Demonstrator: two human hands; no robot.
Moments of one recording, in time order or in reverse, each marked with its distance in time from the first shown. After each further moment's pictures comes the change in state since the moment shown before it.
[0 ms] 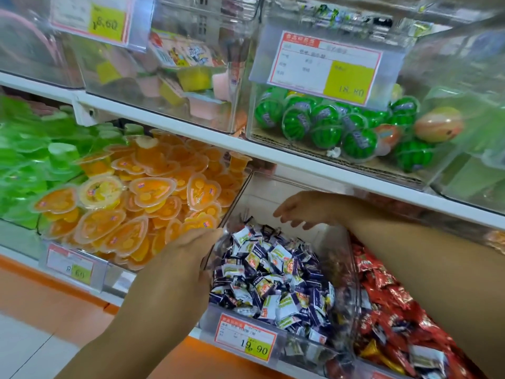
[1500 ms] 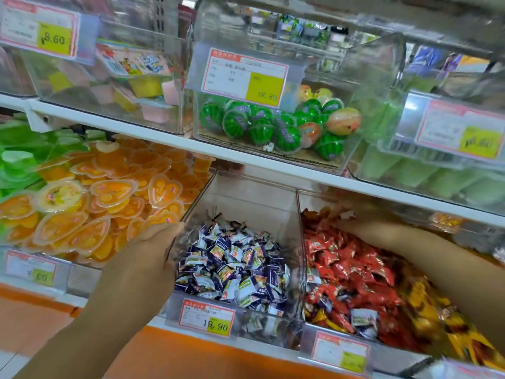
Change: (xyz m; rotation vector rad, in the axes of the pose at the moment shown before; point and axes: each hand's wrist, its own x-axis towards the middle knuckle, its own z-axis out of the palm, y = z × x) left_hand -0.004 0.013 0.003 0.021 0.034 -0.053; right_hand -0.140 0.101 -0.020 -0.210 0.522 0.023
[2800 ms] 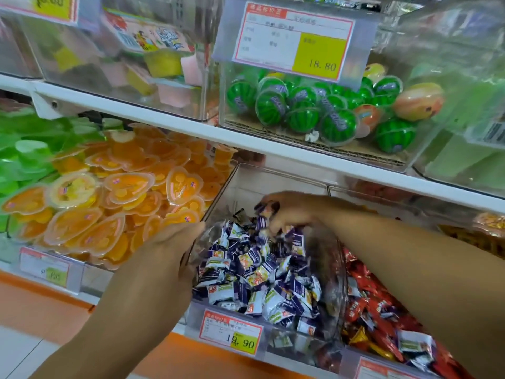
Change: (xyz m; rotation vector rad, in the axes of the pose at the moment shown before) left_hand 0.006 -0.002 -0.005 0.028 -0.061 -0.036; right_hand 0.097 -0.115 0.079 0.220 -0.500 -0.089
